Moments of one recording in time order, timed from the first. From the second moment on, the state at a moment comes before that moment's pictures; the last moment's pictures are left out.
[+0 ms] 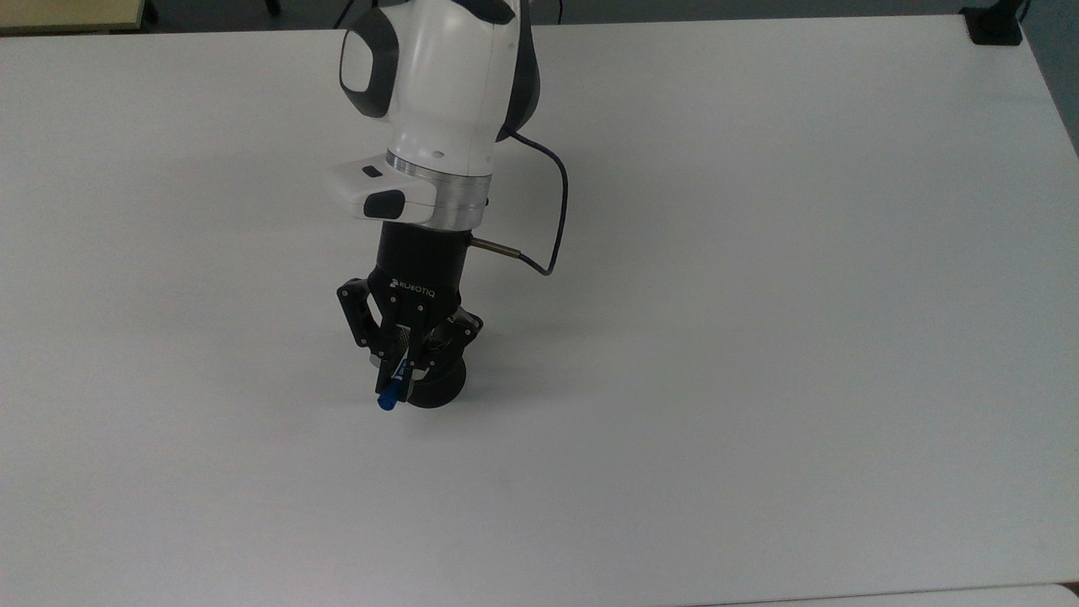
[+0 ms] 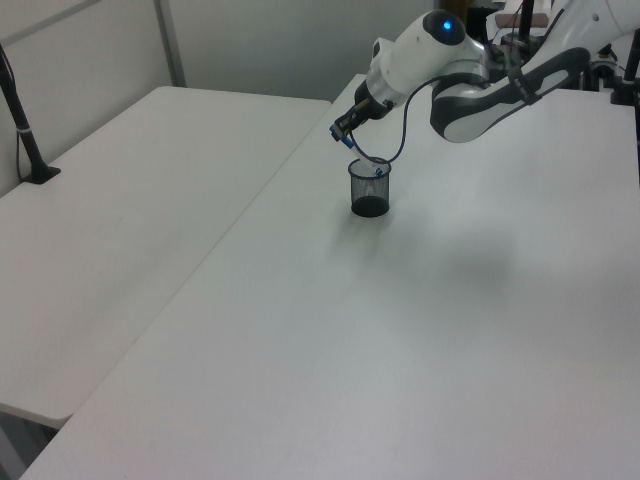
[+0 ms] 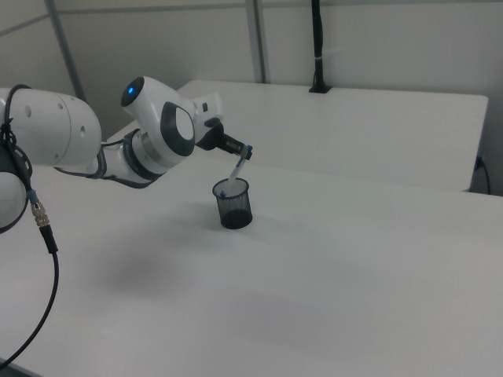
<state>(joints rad) 0.07 0.48 -0.08 -1.64 -0.64 2.81 0.81</state>
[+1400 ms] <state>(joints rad) 0.20 0.29 0.00 -1.60 -0.42 2.18 0.67</state>
